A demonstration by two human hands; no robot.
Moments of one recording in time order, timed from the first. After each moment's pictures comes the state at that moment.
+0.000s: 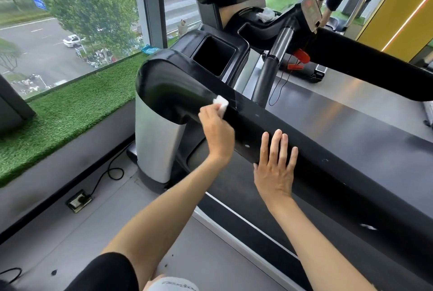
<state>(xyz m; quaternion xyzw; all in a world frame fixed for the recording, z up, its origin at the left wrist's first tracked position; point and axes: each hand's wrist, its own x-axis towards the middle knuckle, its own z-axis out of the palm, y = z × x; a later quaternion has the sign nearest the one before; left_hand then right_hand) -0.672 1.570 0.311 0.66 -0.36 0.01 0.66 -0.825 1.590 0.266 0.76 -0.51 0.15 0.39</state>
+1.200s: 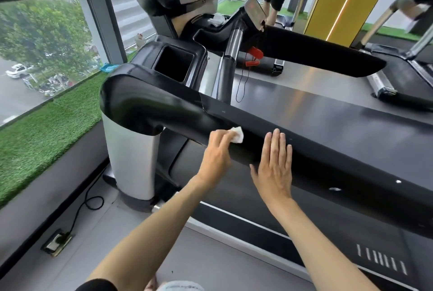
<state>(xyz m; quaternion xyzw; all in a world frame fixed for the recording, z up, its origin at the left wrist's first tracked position) -0.712 1.611 0.281 0.50 -0.69 0.02 0.53 -0.870 1.620 0.286 0.75 -0.58 0.19 0.25</state>
